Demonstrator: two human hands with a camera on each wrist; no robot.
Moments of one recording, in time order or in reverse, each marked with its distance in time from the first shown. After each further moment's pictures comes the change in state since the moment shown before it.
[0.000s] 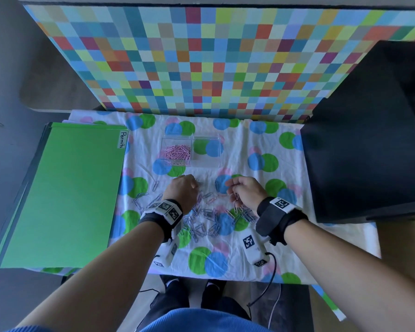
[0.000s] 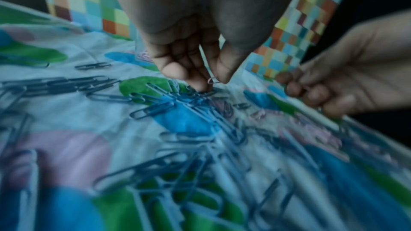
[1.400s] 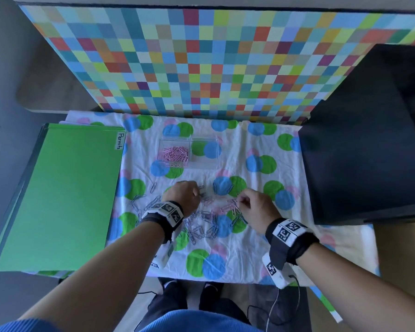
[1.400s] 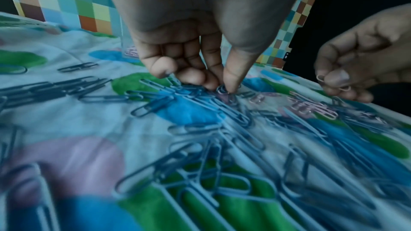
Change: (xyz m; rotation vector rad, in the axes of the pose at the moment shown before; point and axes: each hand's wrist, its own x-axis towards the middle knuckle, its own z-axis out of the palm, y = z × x) left_hand 0.003 0.003 0.006 0.161 -0.111 0.017; right_hand -0.026 0.035 -0.026 -0.625 0.126 -0.456
